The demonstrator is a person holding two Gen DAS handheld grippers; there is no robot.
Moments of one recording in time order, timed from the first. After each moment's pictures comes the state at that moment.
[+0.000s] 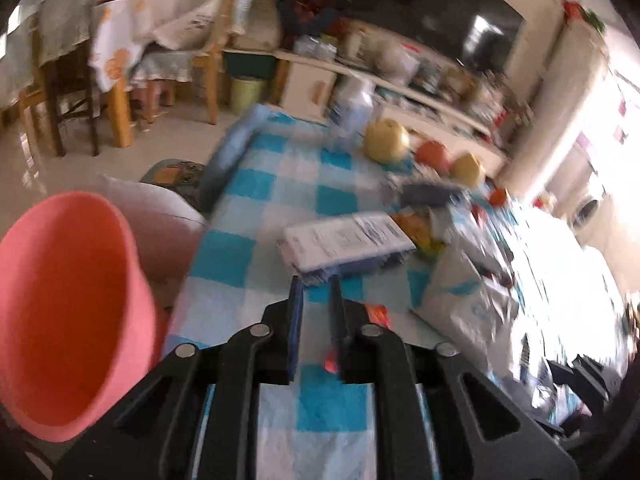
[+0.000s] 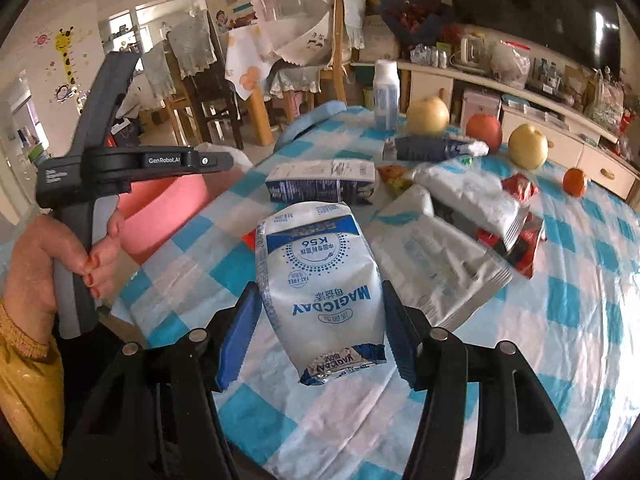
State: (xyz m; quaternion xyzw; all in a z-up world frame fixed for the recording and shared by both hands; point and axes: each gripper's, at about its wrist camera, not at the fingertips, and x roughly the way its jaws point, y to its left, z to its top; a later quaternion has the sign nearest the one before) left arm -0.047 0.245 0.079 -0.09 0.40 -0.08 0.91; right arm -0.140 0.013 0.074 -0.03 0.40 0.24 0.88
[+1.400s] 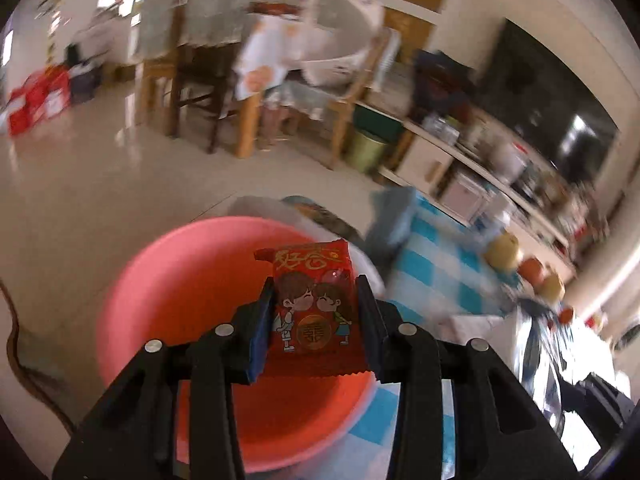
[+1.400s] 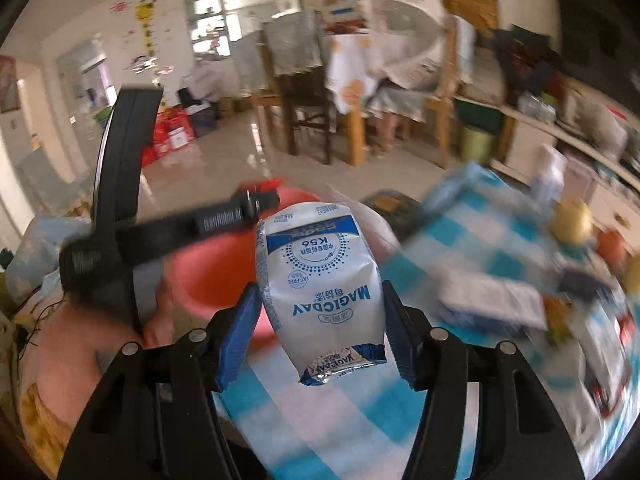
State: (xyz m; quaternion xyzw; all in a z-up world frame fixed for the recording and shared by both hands) left arm -0.088 0.406 0.104 -0.21 0.32 0.14 0.92; right arm -0.096 0.223 0.138 -0.08 0.34 0.41 0.84
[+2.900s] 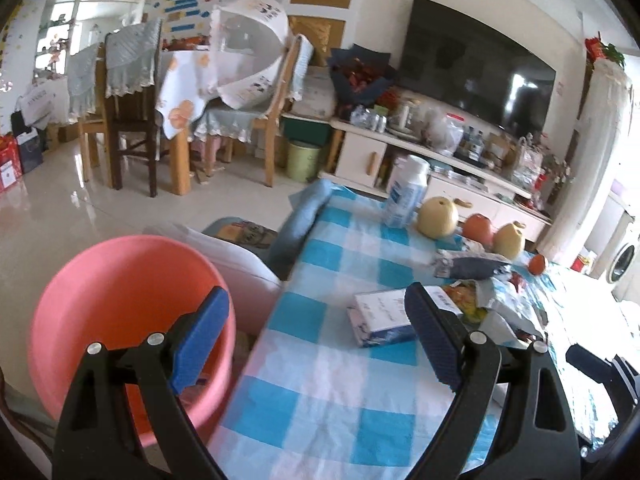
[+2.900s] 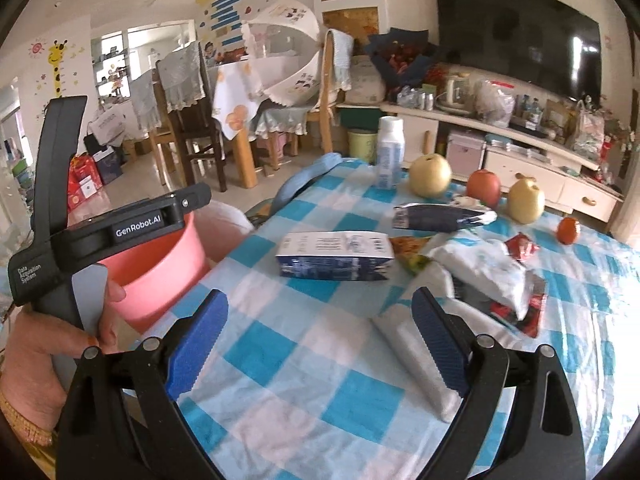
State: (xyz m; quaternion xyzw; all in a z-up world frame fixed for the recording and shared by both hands) left arm -0.072 0.281 0.108 -0.10 0.28 0.04 0.95; right arm -0.126 0.049 0.113 -0.03 0.31 0.20 0.93
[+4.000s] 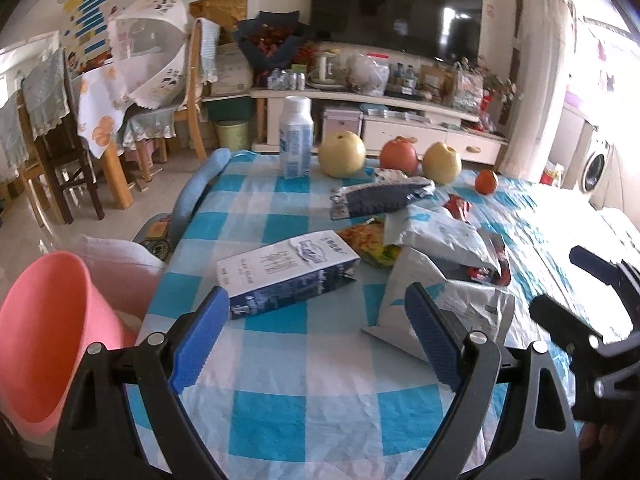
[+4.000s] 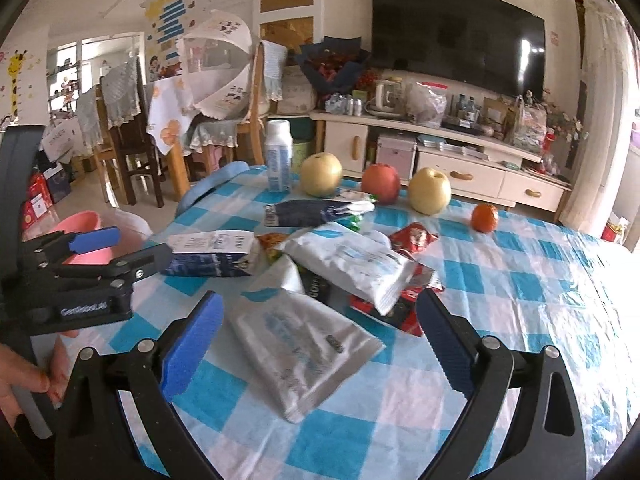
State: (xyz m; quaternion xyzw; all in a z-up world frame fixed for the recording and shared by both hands) left arm -0.051 0.158 0.085 0.01 0.34 -0.06 0.94; right arm -0.104 -0.056 0.092 -0.03 0.30 0.10 0.95
